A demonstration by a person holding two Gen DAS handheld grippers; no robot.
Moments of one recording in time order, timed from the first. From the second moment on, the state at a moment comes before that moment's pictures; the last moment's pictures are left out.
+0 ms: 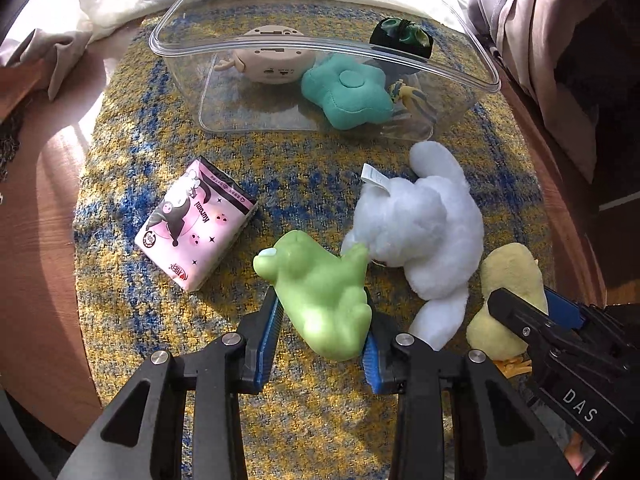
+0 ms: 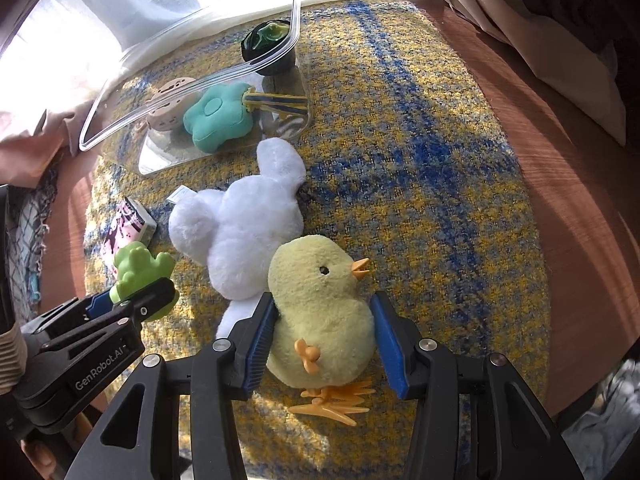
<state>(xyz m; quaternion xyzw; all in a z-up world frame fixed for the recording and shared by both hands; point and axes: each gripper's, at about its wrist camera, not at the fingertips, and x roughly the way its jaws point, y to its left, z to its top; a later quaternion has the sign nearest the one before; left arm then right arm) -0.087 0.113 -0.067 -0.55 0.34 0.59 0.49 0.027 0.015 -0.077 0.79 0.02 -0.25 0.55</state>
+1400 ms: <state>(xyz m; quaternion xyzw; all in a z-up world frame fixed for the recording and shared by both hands) -0.146 0.103 0.014 -0.50 0.27 0.62 0.54 -0.014 -0.014 0.027 0.76 -0.06 -0.29 0.58</state>
